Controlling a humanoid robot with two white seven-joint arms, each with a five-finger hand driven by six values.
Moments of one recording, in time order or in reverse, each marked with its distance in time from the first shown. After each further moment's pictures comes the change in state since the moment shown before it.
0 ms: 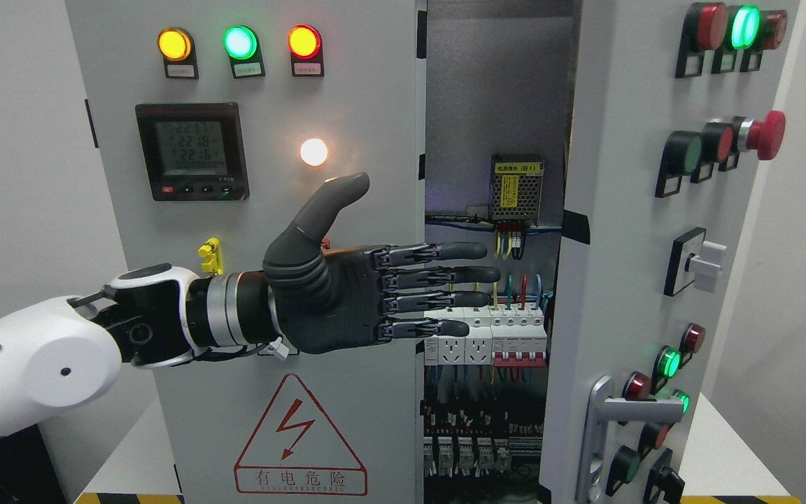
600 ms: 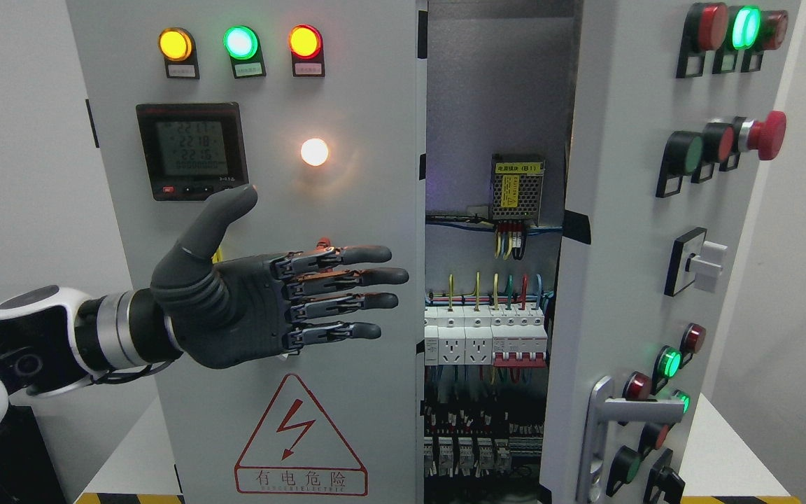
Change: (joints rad) left arm 0.040 0.209 0.071 -0.103 -0.052 -0.006 -0.033; right arm 0.000 0.000 0.000 0.000 0.000 0.000 0.000
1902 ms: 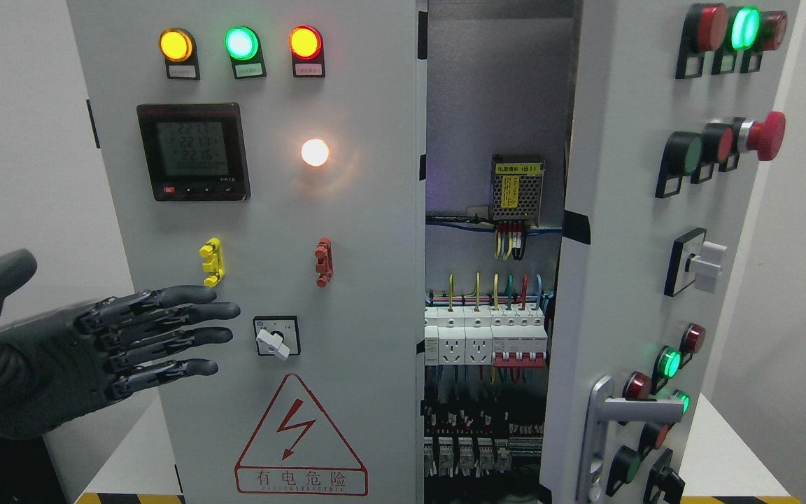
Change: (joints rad) left arm 0.703 0.373 0.764 -0.256 -0.295 0.017 0.001; right arm 0.000 0.000 0.000 0.000 0.000 0.000 0.000
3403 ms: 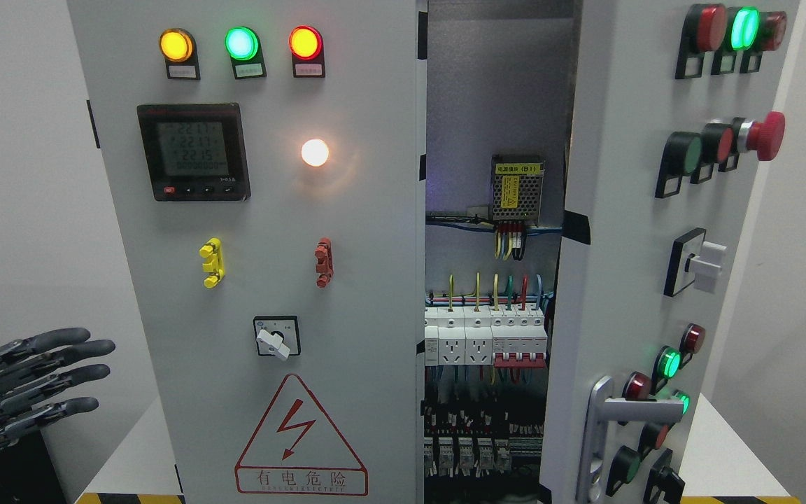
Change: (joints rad) left arm 1.304 0.262 1.101 -0.016 0.062 -0.234 -0.012; right arm 0.000 0.000 0.000 0.000 0.000 0.000 0.000
